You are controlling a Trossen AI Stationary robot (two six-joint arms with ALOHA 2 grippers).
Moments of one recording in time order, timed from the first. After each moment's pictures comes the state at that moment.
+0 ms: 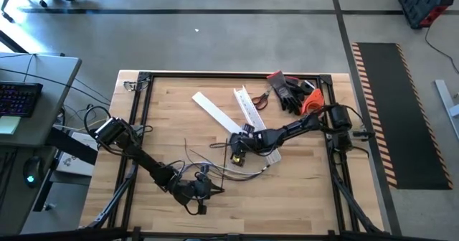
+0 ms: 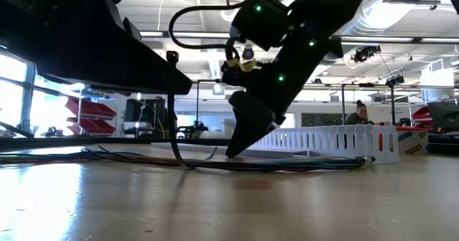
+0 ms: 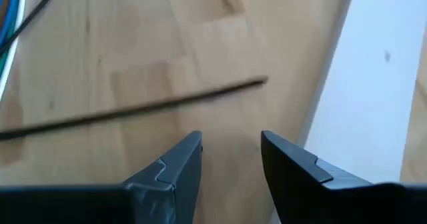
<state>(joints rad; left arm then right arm) -0.68 1.90 0.76 0.68 -0.61 -0.28 0.08 2.02 1.13 -0.06 0.27 0.24</state>
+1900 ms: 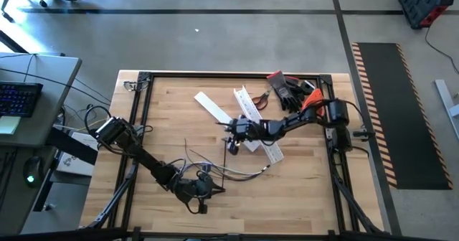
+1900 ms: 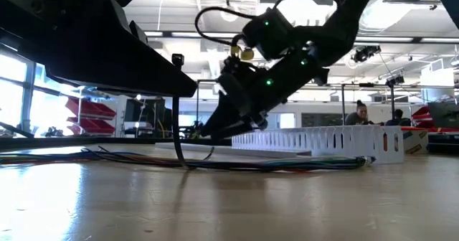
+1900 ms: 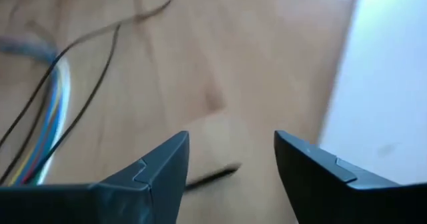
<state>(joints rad) -0.66 1.90 0.76 0.68 -0.57 -0.27 -0.03 2.02 0.97 0.40 0.05 0.29</state>
